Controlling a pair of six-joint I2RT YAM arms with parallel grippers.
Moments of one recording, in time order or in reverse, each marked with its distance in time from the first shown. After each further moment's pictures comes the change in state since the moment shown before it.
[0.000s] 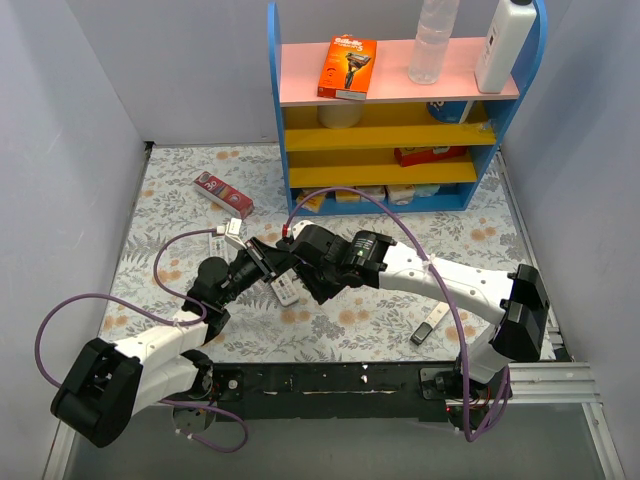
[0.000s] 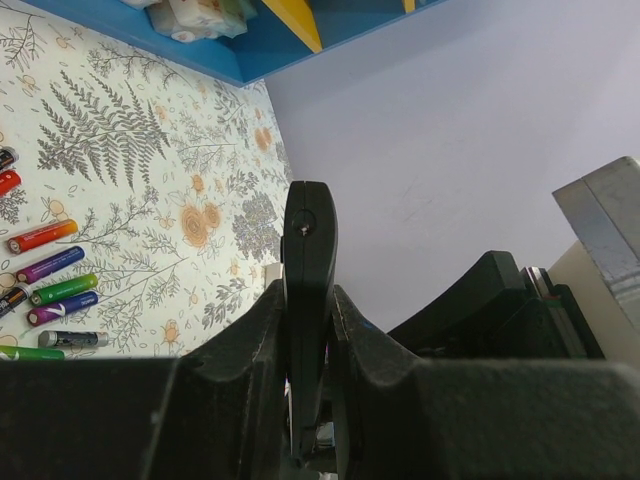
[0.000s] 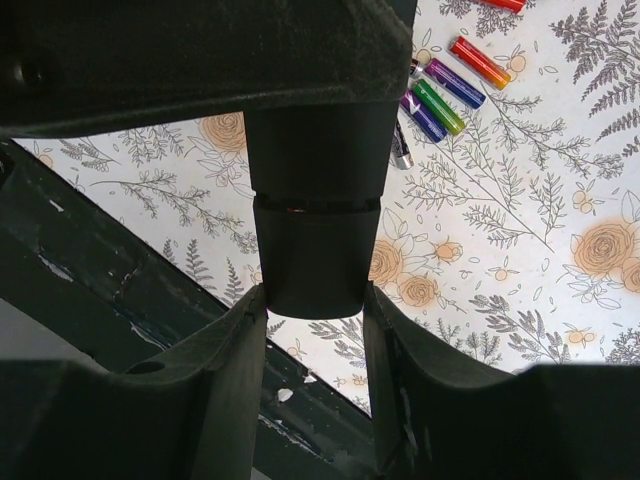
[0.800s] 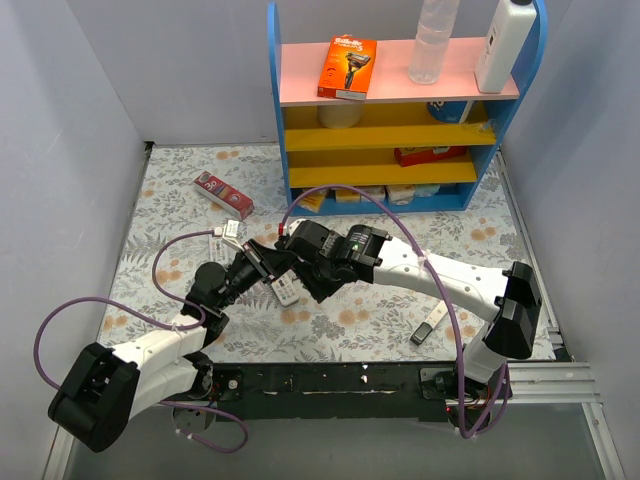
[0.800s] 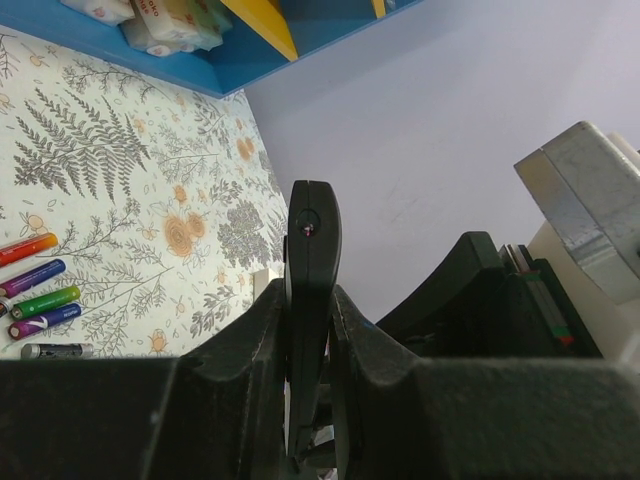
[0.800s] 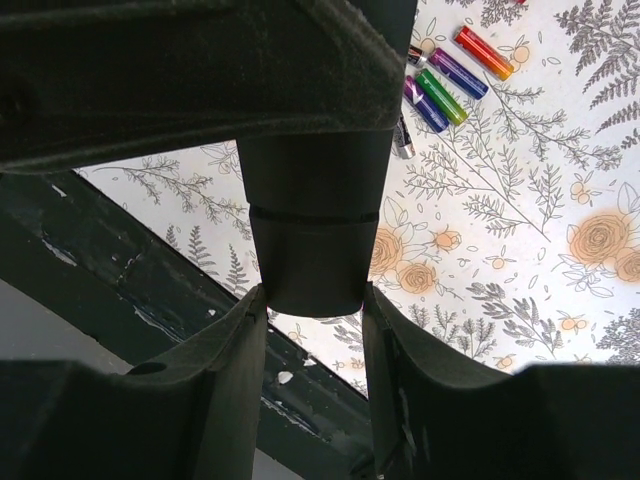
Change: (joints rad) left arm -0.012 -0.029 -0.029 0.060 0.000 0.006; right arm -0.003 0.041 0.077 -0.072 -0.018 -0.004
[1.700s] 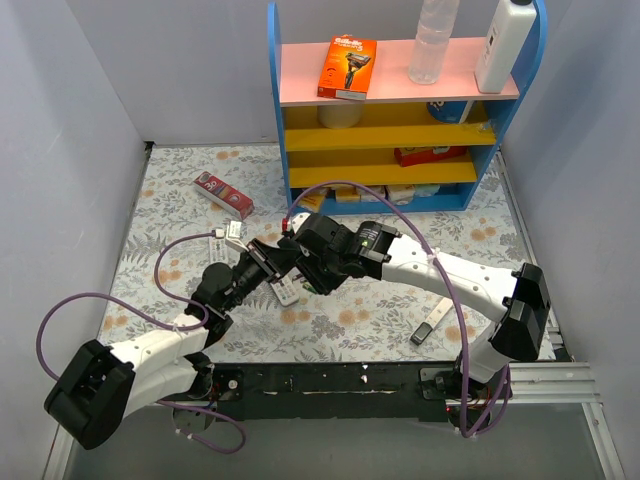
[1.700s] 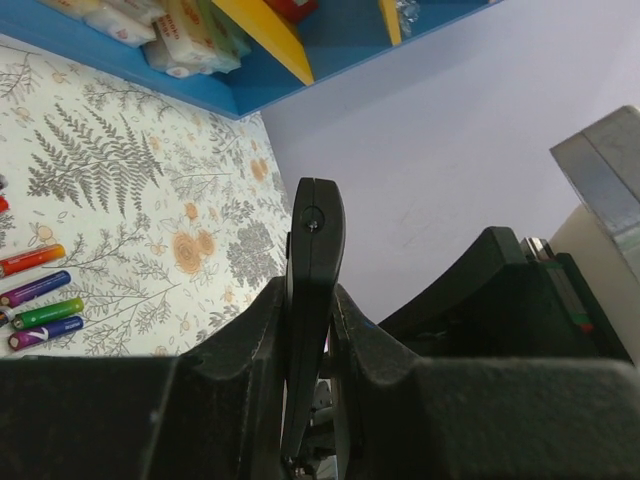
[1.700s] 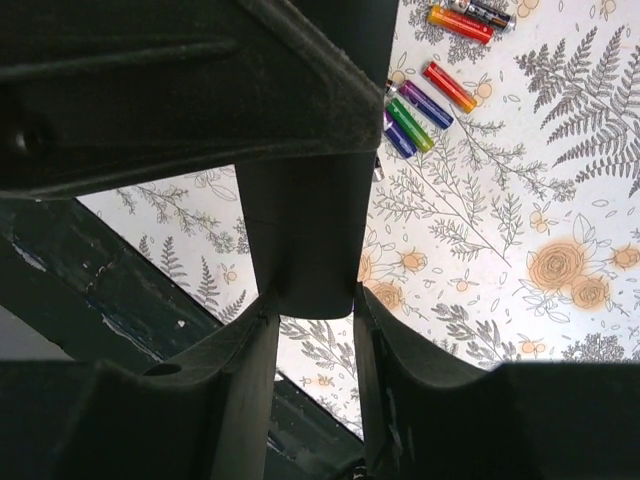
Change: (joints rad) left arm -0.092 0.001 0.008 -0.007 -0.156 0.008; right arm -0.042 -0.035 -0.025 0.043 -0.010 -0.105
